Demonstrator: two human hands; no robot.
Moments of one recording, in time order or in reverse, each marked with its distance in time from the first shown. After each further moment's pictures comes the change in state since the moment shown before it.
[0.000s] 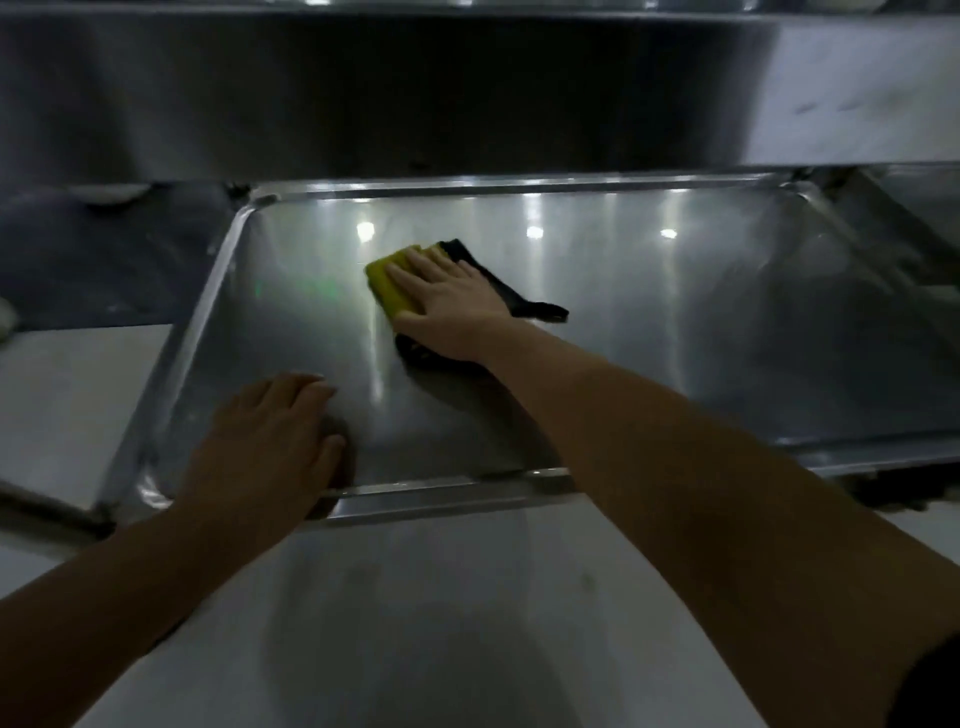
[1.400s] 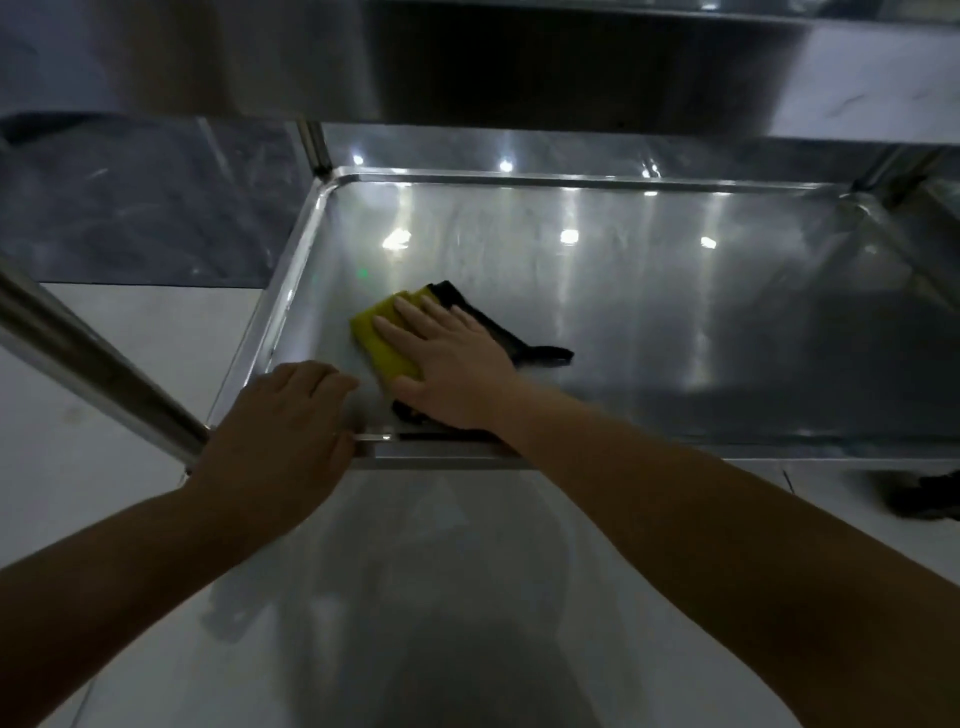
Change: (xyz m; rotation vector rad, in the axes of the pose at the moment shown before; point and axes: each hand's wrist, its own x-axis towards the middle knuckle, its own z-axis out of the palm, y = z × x) left_hand -0.057 -0.023 -0.020 0.041 0.017 0.020; right_hand -0.058 -0.095 0.036 -0.078 0.037 -0.152
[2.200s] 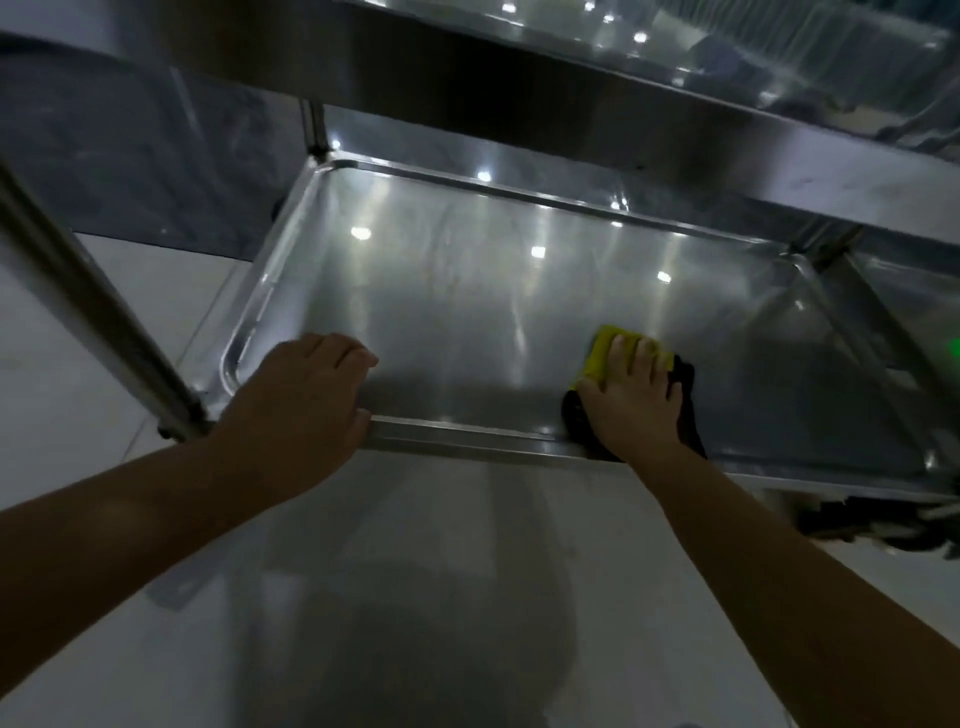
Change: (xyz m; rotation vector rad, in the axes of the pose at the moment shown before) left_hand 0.009 0.017 0.004 -0.149 0.043 0.032; right_hand -0.128 0.097 -0.025 -0.052 0.043 0.859
